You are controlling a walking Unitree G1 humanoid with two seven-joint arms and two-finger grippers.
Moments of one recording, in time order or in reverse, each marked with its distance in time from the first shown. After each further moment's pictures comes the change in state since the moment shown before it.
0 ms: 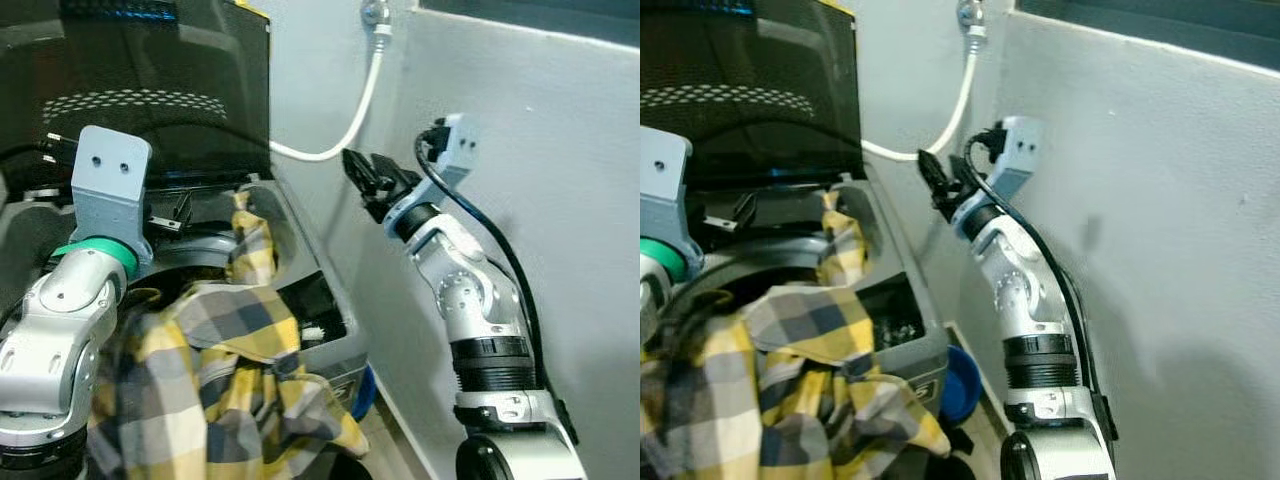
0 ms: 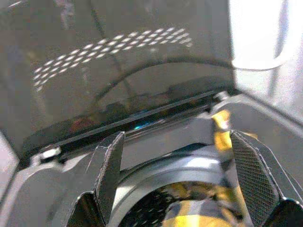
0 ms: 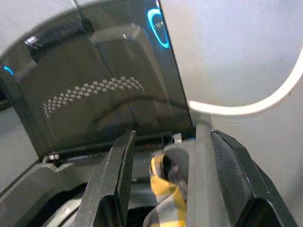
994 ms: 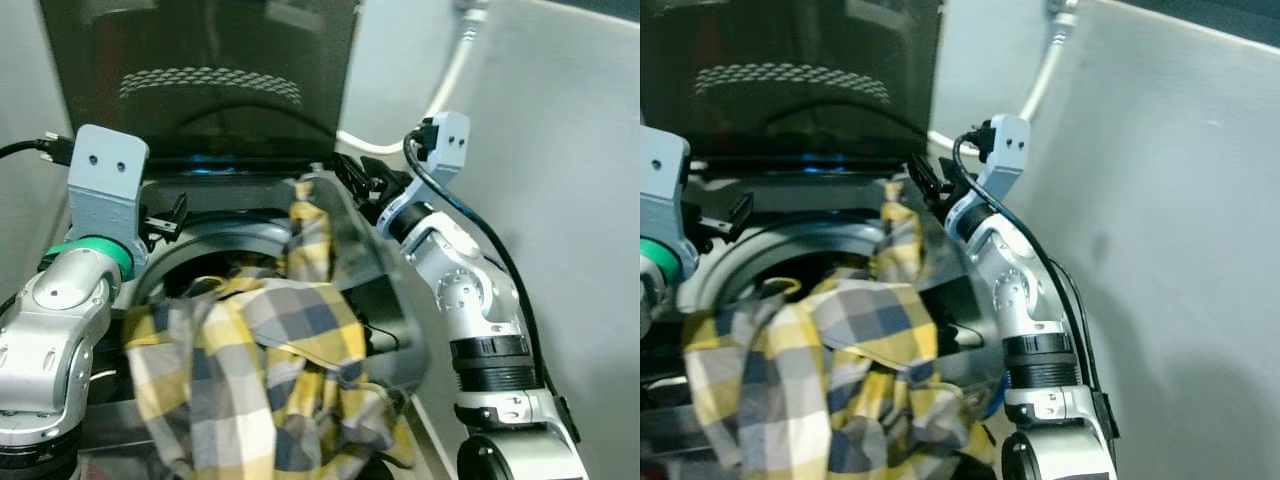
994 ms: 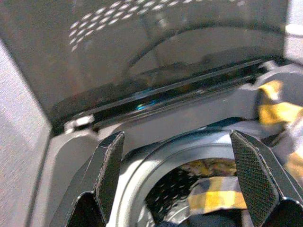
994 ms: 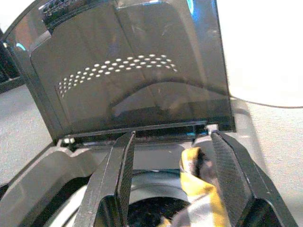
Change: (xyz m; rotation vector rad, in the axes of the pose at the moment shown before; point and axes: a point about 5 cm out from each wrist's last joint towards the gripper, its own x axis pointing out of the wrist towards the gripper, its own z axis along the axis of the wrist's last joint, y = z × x) left arm -0.001 0.004 -0.001 0.033 0.035 -0.019; right arm 0.001 0.010 0.002 -0.035 0.043 0.056
